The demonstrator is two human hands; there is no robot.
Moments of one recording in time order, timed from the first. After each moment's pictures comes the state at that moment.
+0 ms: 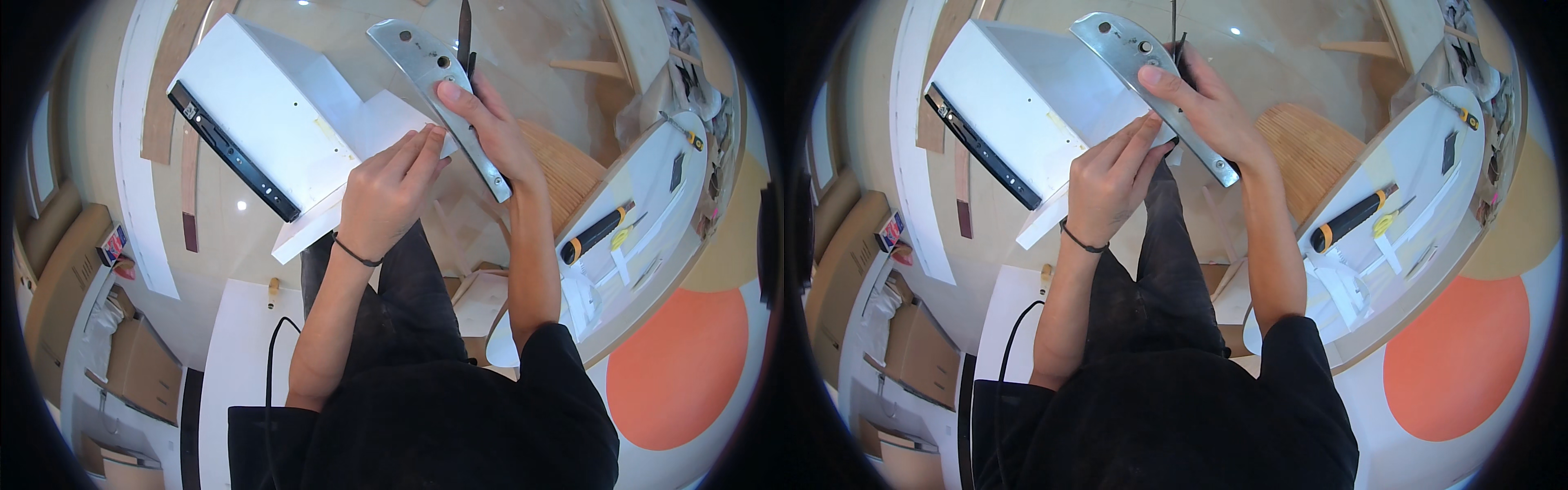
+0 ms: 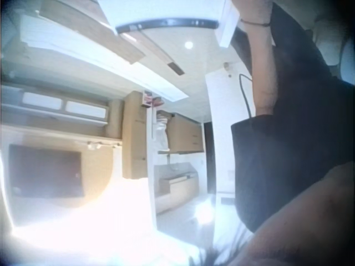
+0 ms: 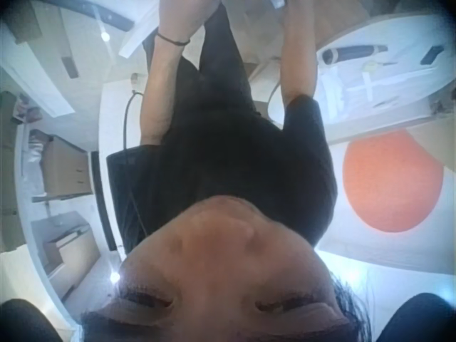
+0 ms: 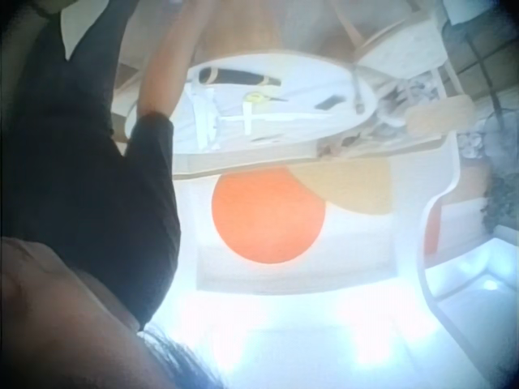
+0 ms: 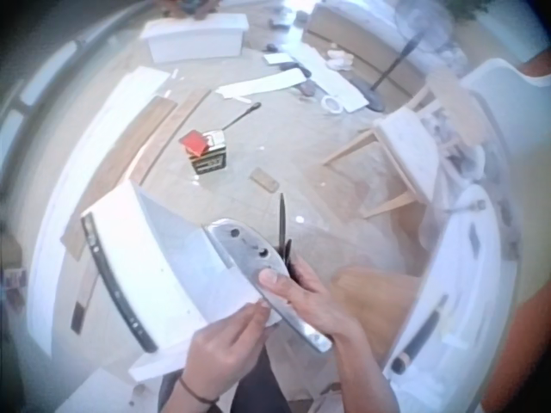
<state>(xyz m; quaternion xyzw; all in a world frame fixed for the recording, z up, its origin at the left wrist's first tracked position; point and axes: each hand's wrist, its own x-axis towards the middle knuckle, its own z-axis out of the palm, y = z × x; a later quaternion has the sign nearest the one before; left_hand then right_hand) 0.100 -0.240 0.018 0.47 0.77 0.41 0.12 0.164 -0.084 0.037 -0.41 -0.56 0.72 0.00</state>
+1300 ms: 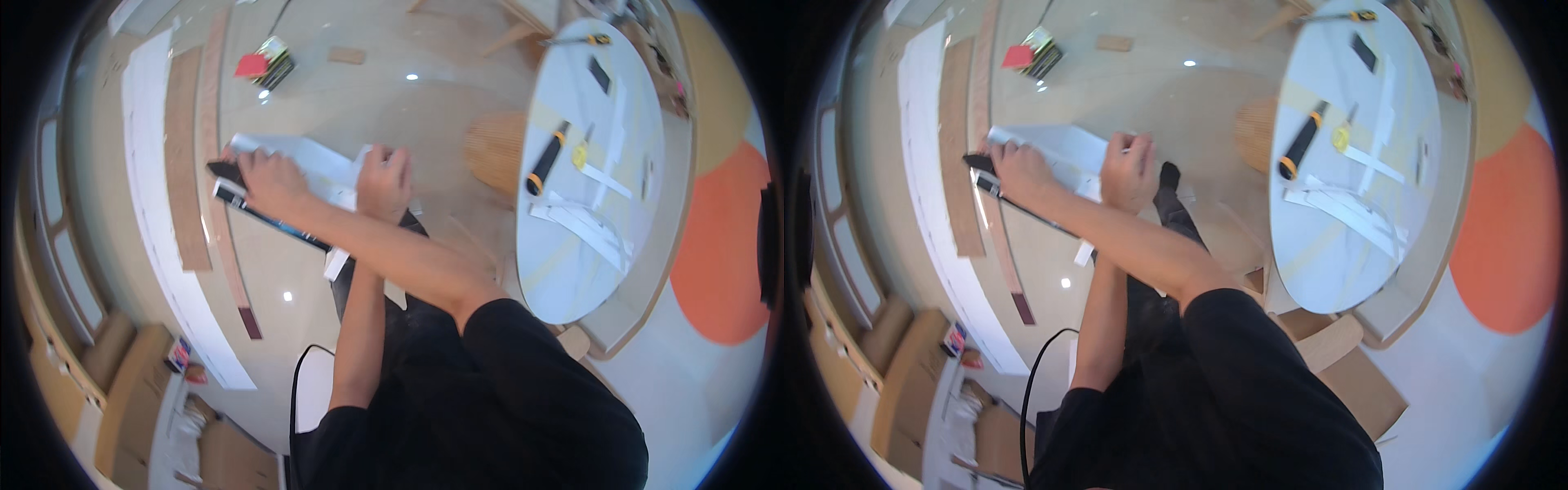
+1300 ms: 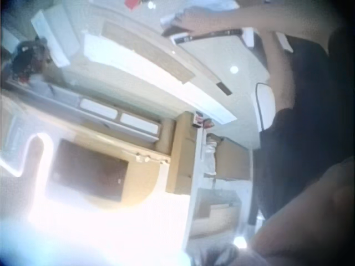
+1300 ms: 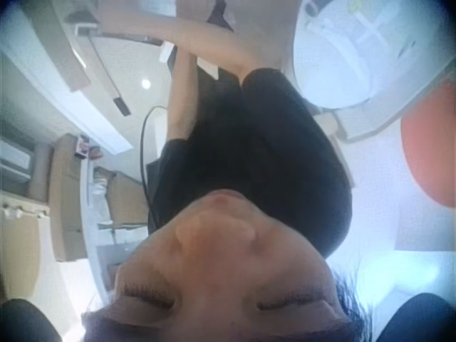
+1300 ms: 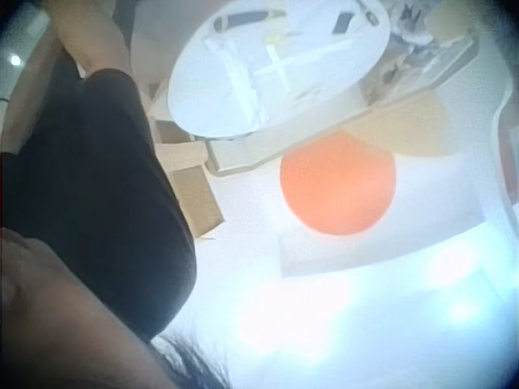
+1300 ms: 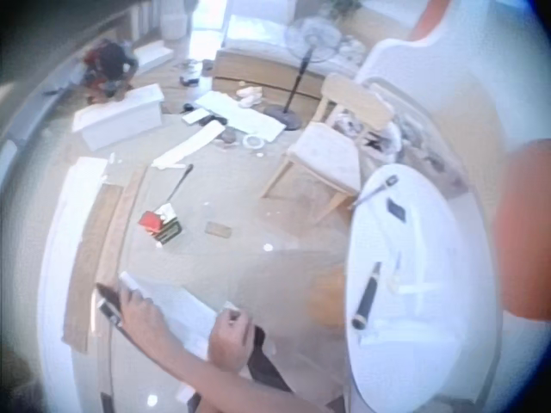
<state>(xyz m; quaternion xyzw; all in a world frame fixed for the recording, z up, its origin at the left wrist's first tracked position) 0.092 -0.222 0.010 0.53 0.70 0.44 0.20 -0.026 -0.221 0.017 -0.34 -0.89 0.31 0.07</state>
